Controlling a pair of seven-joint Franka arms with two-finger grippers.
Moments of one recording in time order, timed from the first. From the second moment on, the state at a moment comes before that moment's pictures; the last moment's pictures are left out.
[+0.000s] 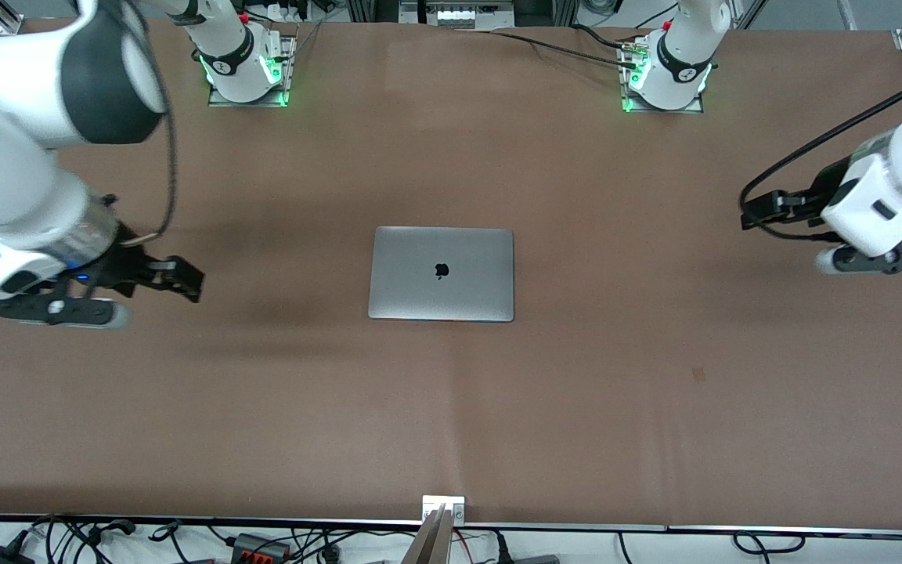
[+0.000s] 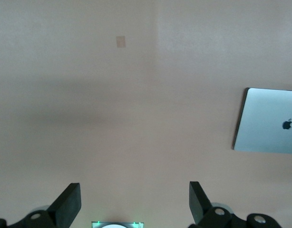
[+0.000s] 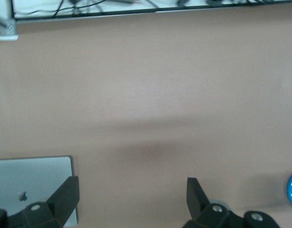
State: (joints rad) left arm 0.19 0.22 -0.32 -1.34 -0.01 1.38 -0.20; right arm 0.38 0.38 -0.28 -1.26 0.09 1.72 0.23
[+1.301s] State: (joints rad) left arm -0.04 -0.01 -0.04 -1.66 -0.03 1.60 -0.04; right arm -0.03 0.14 -0.03 -1.50 0.01 1.64 0.02
